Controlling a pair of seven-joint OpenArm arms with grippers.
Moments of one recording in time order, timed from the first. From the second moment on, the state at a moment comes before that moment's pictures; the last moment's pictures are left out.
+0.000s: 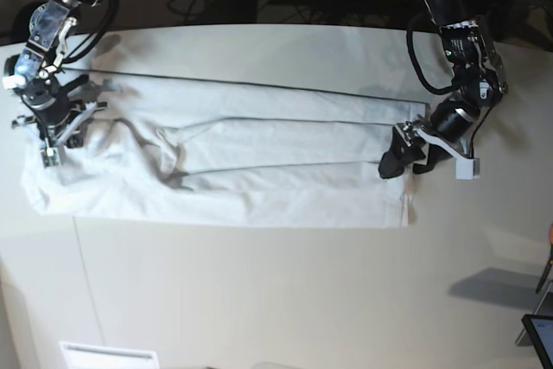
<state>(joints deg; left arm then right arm) -0.4 -14.9 -28.3 68.7 -48.4 -38.8 44.0 -4.4 1.9 35.8 88.6 -8.9 40.6 -35.6</state>
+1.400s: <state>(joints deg) 2.7 -14.3 -22.0 87.5 -45.7 -23.7 47.1 -4.4 1.9 35.8 88.6 -8.8 40.6 -35.6</state>
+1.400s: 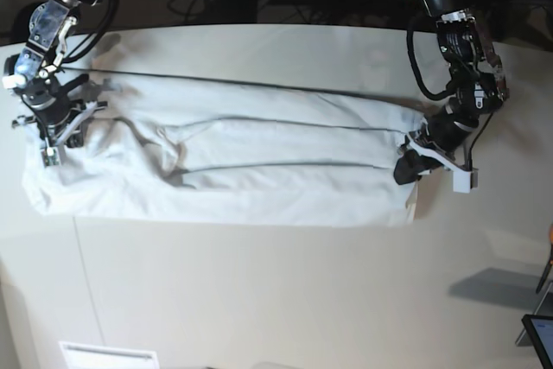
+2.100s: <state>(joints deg) -2.8 -14.2 10.7 93.7 -45.7 -9.3 47.0 -4.5 1.9 35.8 88.7 -8.8 40.6 -35.6</state>
